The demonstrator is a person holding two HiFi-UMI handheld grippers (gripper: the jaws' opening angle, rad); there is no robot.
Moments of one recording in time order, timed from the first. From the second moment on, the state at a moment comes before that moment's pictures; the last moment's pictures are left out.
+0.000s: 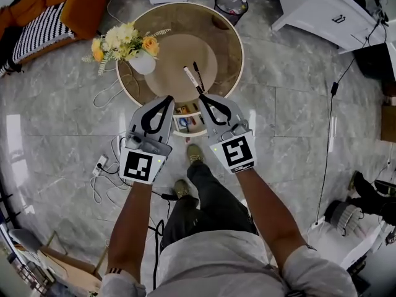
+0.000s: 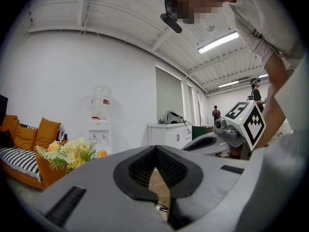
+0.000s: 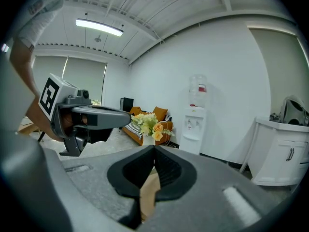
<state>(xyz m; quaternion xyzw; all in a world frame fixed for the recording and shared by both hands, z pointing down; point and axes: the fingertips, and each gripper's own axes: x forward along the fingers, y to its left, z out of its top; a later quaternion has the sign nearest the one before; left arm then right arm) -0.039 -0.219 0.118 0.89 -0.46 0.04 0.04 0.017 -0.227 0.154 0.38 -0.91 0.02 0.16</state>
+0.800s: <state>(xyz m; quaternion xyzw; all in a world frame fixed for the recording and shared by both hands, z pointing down) -0.033 -0.280 0.257 0.88 -0.46 0.09 0.09 0.014 -0.297 0.319 0.36 -0.89 0.08 0.26</state>
